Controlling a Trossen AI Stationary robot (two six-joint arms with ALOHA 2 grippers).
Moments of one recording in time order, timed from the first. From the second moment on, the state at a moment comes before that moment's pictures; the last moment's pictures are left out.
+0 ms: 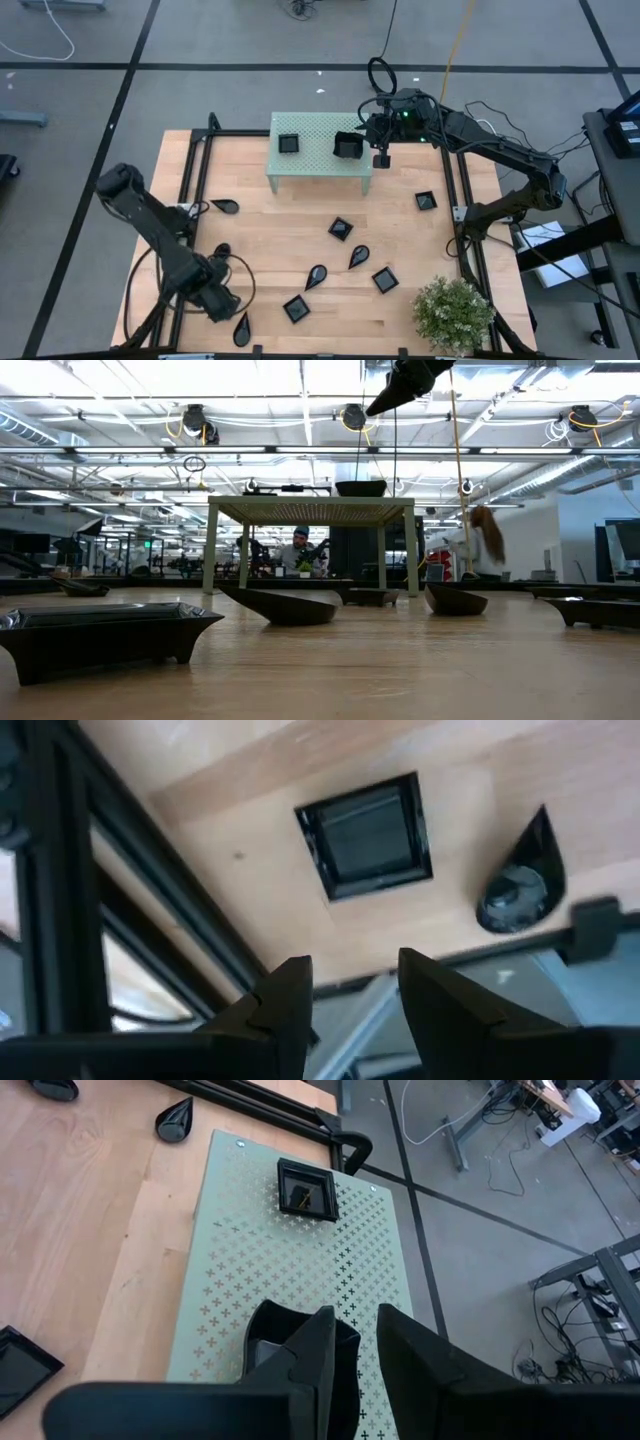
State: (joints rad) left arm -0.81 1.49 1.09 -1.07 0.34 -2.01; right arm -0.44 1.37 1.44 -0.60 -0.05 -0.59
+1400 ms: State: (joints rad) left arm -0.80 1.47 0.71 -0.47 0.38 -2.04; right arm -0.44 1.37 1.44 -0.57 -0.05 -0.51
